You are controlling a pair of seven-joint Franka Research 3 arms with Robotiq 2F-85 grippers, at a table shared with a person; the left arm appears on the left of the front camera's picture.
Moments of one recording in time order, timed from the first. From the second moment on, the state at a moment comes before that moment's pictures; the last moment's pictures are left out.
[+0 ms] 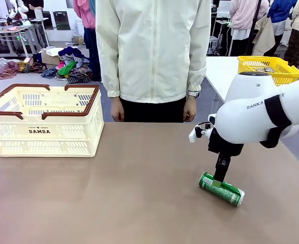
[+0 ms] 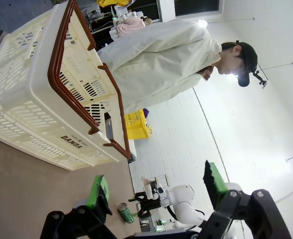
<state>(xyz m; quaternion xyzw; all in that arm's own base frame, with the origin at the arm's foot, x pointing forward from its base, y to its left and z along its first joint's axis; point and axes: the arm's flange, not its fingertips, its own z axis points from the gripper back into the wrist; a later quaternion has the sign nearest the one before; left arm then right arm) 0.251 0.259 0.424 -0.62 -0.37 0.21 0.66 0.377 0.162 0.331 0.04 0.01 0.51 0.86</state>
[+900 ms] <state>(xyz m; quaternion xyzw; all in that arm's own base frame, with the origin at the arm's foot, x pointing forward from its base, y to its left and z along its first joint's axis) 0.251 0.259 0.424 -0.62 -0.37 0.21 0.66 0.407 0.176 0.293 0.09 0.12 0.54 0.83</state>
